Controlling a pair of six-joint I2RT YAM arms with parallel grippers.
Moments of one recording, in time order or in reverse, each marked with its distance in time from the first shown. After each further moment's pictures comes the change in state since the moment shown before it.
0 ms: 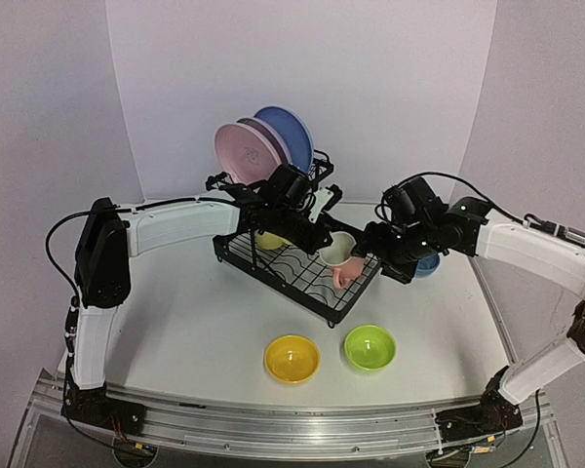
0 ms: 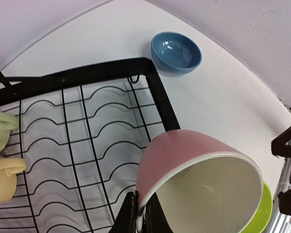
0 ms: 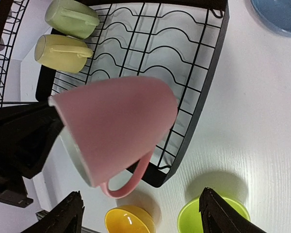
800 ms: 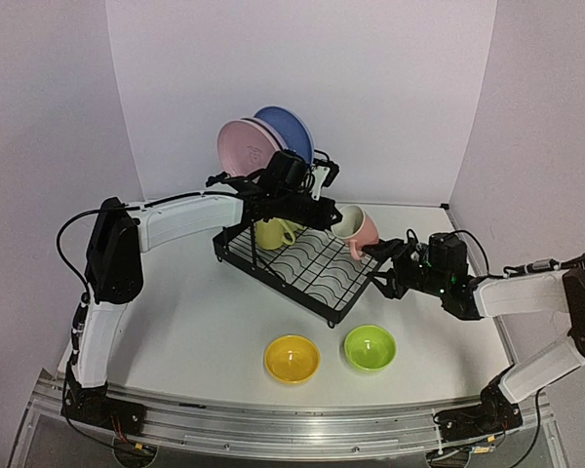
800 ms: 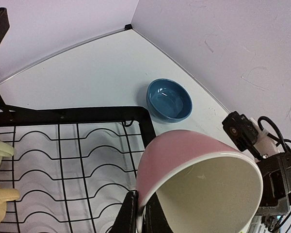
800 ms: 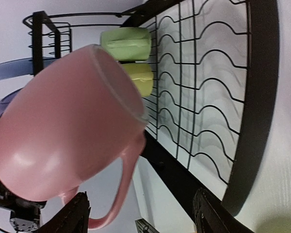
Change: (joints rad) left arm 0.046 0.081 0.130 0.132 0.076 -0.180; right arm -0.240 -0.029 -0.685 1.235 -0.388 0.377
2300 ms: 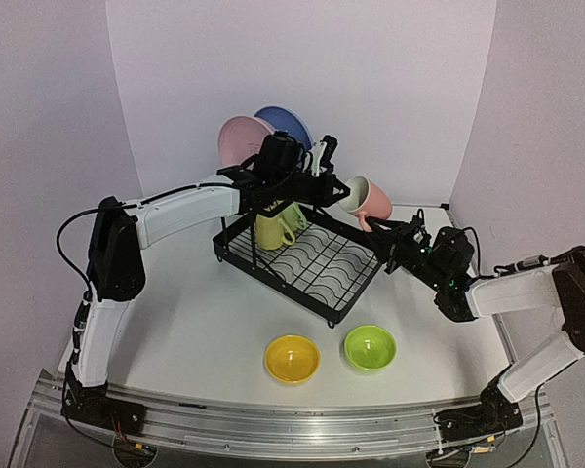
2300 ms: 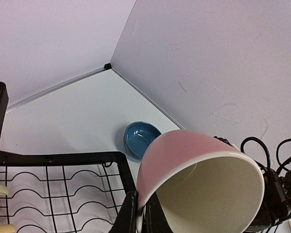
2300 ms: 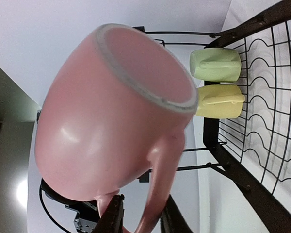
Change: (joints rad) left arm 0.025 0.023 0.095 0.116 0.094 -0.069; right arm 0.042 0.060 0.011 0.427 0.128 0.190
